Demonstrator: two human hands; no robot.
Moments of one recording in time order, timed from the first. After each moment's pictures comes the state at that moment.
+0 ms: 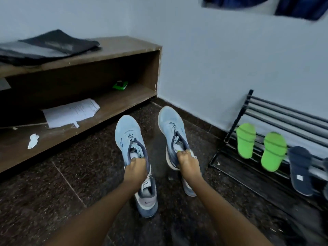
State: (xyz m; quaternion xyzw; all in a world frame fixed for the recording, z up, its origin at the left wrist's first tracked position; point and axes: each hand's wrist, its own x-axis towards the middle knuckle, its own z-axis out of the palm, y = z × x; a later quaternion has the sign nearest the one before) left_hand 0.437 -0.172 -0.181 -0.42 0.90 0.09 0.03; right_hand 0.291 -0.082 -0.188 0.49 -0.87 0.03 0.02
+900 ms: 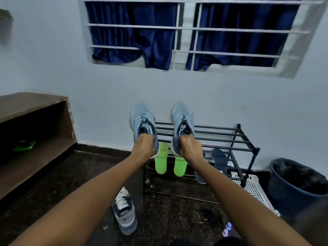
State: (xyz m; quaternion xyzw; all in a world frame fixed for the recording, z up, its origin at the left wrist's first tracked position) left_hand 0.220 -0.002 0.021 -0.13 0.97 0.16 -0.15; right_hand 0.153 0.147 0.009 0.25 -0.96 0.04 0.16
